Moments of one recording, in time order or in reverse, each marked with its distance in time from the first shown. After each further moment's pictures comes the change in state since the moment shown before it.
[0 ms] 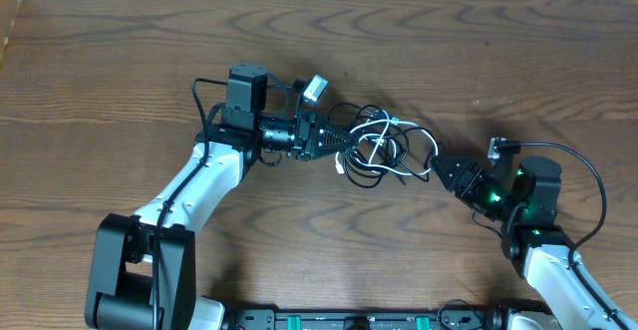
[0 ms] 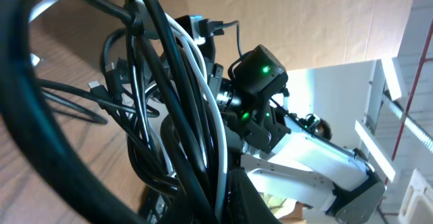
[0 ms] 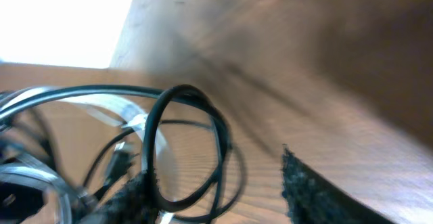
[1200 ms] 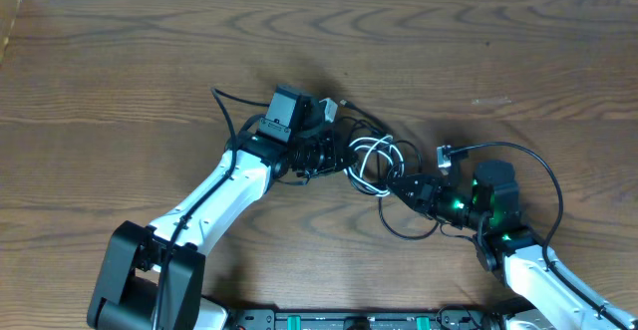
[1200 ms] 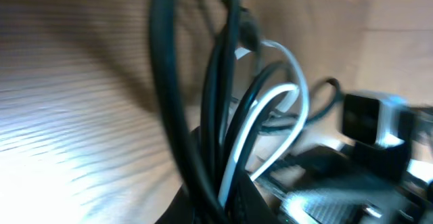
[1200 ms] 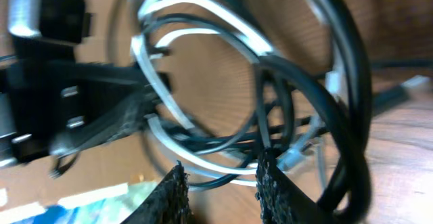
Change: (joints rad) left arm -0.191 -0.028 0.019 -0.310 -0.740 0.001; right arm 0.306 0.013 -0.013 0.066 -0.024 0.178
